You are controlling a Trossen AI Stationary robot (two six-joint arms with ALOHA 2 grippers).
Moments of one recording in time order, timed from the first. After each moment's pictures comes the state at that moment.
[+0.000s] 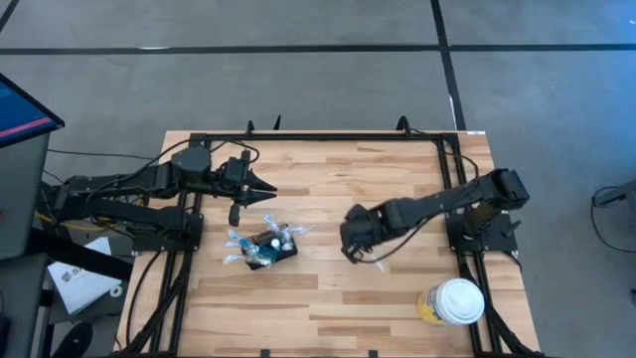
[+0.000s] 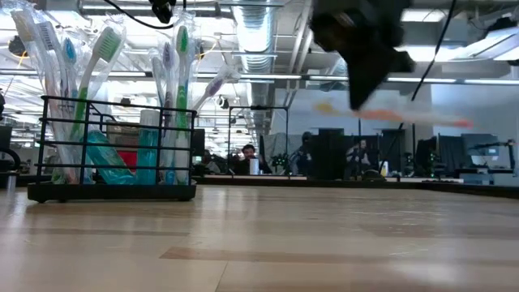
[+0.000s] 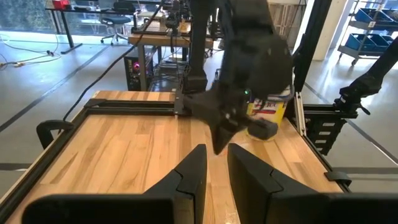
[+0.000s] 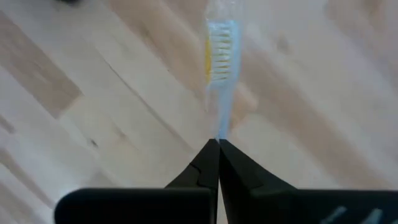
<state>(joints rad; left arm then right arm) 0.13 0.86 0.82 -0.13 0.17 -0.01 0.24 1.71 1.37 -1.02 0.19 0.98</state>
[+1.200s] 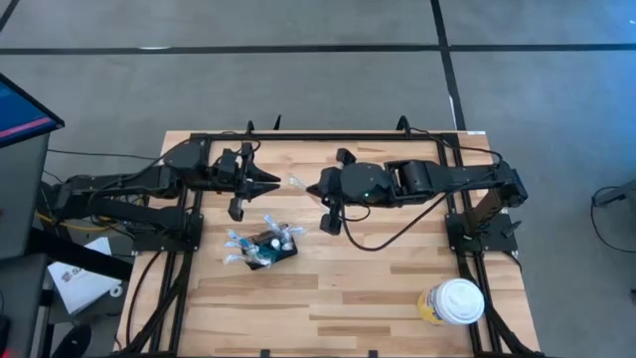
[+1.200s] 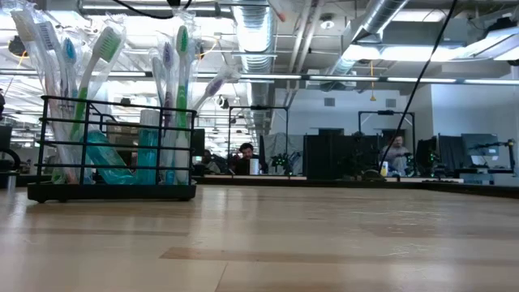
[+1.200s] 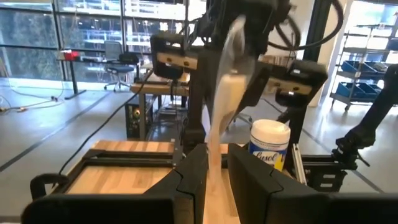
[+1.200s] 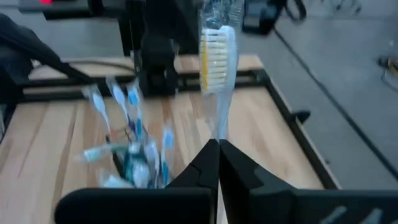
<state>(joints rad) 0.13 0.89 0.82 0.12 0.17 -0.06 0.16 1.70 1.88 -0.71 0.39 0.08</state>
